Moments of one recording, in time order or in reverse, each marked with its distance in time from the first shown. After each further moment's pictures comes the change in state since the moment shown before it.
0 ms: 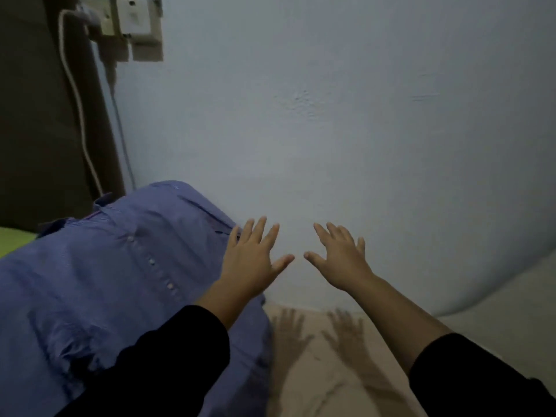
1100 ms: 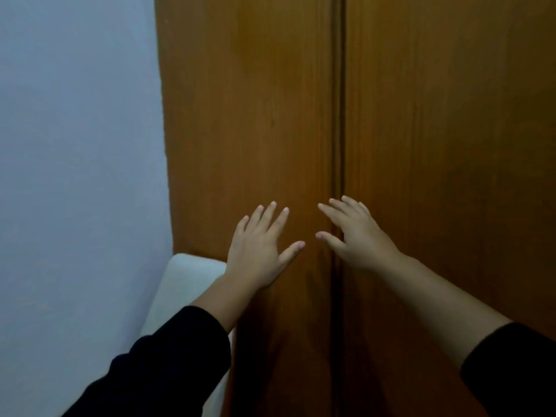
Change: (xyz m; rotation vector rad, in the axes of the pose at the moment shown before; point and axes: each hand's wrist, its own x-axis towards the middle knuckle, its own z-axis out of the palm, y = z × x) left_hand -0.044 0.561 -0.163 -0.774 0.318 1.078; right_hand -0.385 0.292 -0.358 -0.572 0.466 0.778
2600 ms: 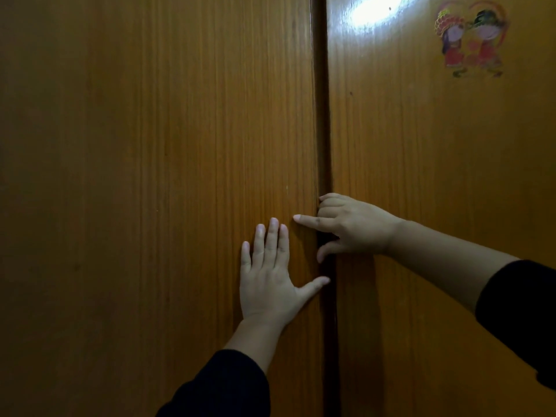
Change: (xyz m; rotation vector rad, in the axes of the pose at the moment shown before) left_hand 0.351 -0.018 -0.033 -0.370 0.339 0.180; right_hand 0.320 0.043 -0.230 -0.861 -0.063 -0.491
